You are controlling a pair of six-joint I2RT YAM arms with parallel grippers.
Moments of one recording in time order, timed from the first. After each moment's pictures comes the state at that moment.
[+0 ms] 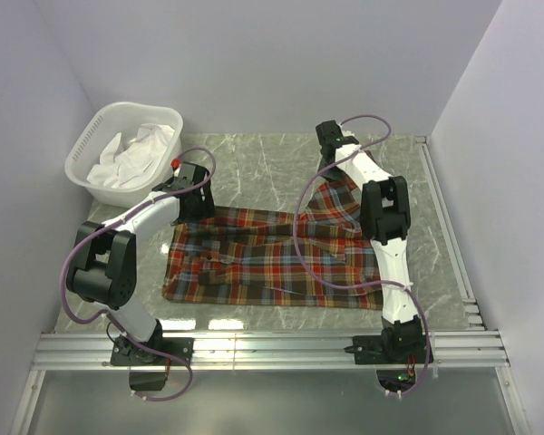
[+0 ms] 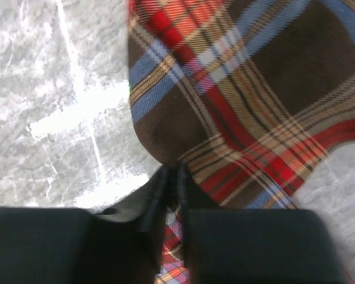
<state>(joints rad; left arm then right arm) -0.30 1.65 1.10 -0.48 -0.29 -0.49 0.26 2.45 2.11 -0.75 0.32 0.57</state>
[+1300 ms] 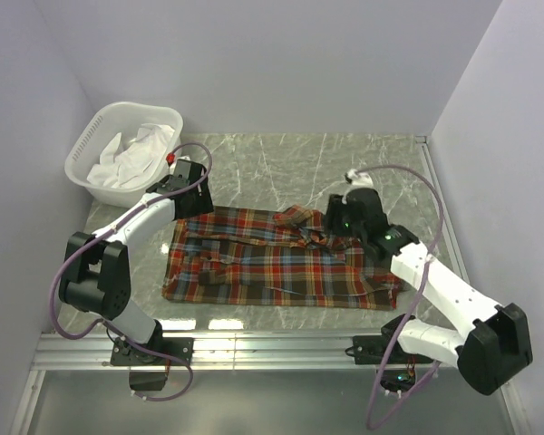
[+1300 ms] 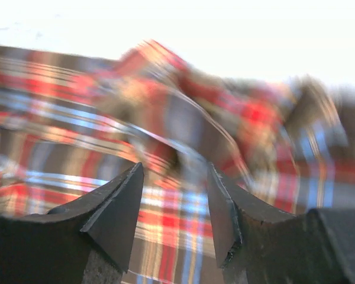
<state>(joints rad) -0.30 1.57 1.10 -0.48 -0.32 -0.49 0.48 1.09 0.77 -0.31 0.17 0.41</state>
